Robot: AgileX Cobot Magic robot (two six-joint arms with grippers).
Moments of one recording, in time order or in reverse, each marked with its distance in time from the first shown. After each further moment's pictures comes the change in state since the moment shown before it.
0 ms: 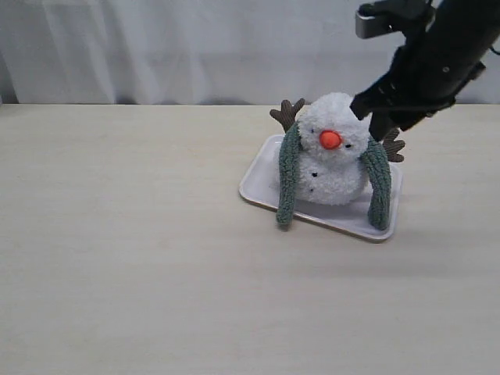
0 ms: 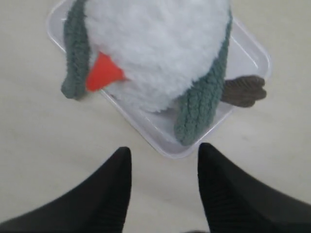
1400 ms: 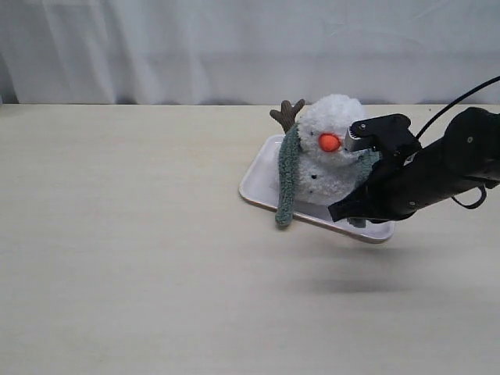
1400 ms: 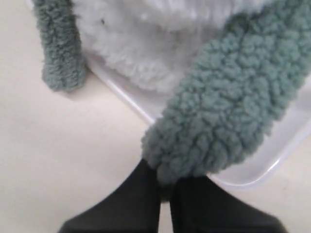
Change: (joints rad) left arm 0.000 0.000 0.000 0.000 0.000 0.000; right arm 0.012 -0.003 0.610 0.297 -0.753 -0.216
